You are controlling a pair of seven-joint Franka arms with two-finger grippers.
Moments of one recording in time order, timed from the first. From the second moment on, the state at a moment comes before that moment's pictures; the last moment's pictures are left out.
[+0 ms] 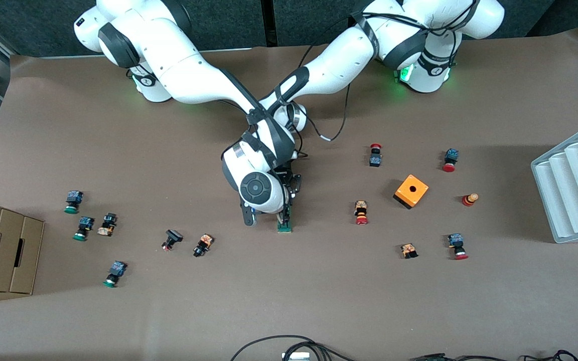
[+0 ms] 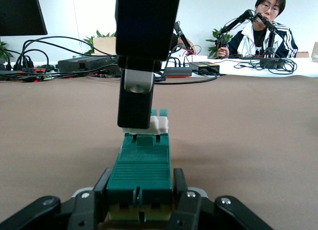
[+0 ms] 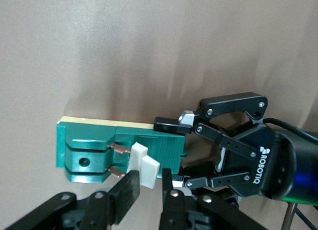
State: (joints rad) left arm -0.90 1.07 -0.28 -1.56 1.97 1.80 -2.54; right arm 0.74 0.85 -0.10 -1.29 0.33 2.04 1.92
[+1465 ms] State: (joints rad) left arm -0.91 1.07 -0.28 -1.55 1.97 1.80 -2.54; right arm 0.62 0.61 -0.16 -1.30 0.32 1.90 1.65
